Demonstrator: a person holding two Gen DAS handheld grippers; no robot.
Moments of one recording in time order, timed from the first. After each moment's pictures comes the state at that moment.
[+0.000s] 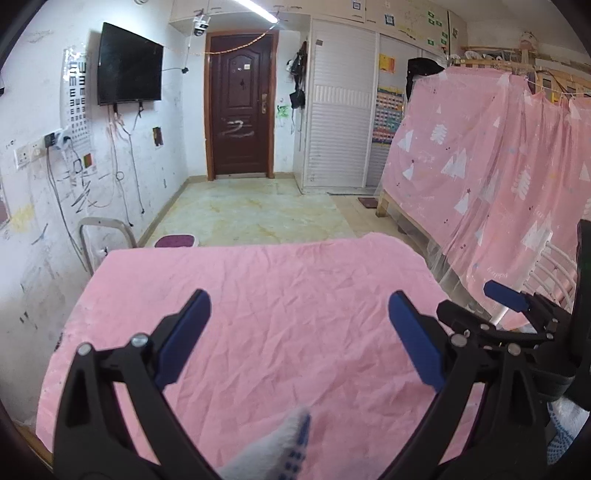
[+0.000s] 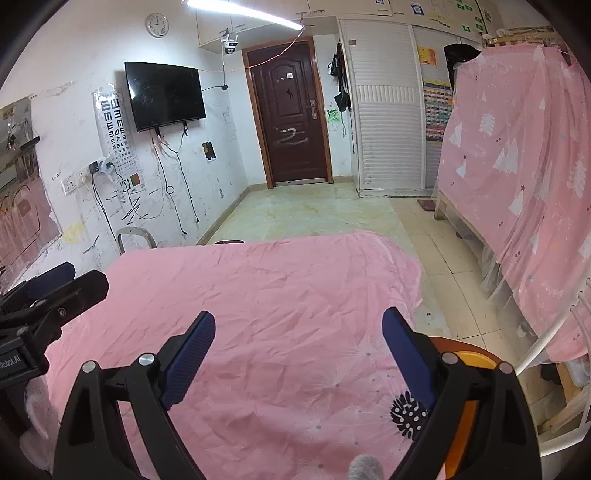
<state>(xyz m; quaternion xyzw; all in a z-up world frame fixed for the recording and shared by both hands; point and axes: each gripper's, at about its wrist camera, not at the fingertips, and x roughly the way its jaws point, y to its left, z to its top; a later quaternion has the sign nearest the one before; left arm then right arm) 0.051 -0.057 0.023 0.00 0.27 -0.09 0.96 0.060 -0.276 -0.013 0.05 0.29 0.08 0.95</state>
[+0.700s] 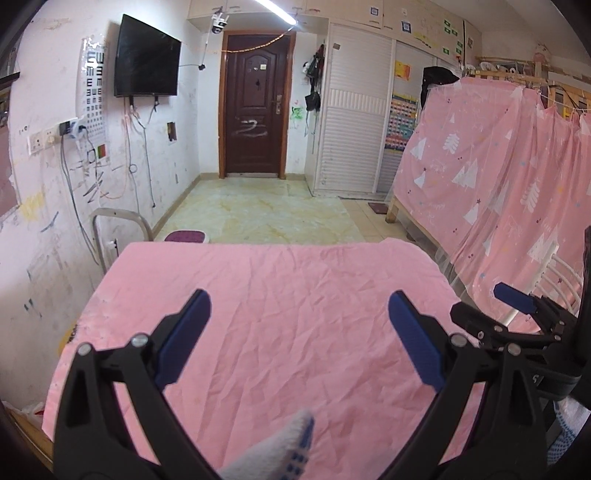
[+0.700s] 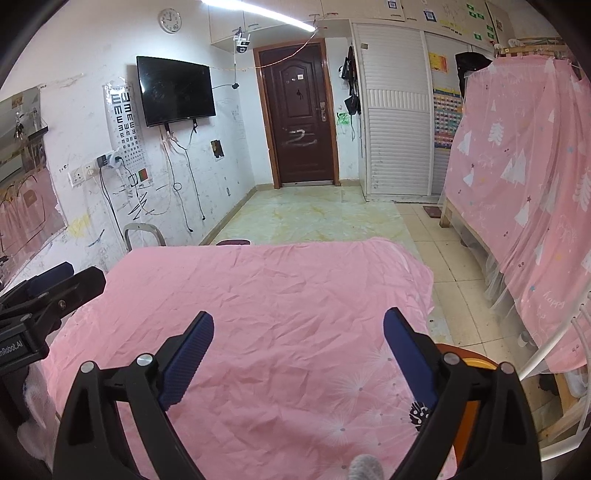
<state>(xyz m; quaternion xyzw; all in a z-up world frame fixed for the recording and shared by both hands) 0.044 -0.029 0.026 -0.02 0.27 -0.08 0.96 0.061 -0.254 -0.007 0.03 0.29 0.09 0.95</state>
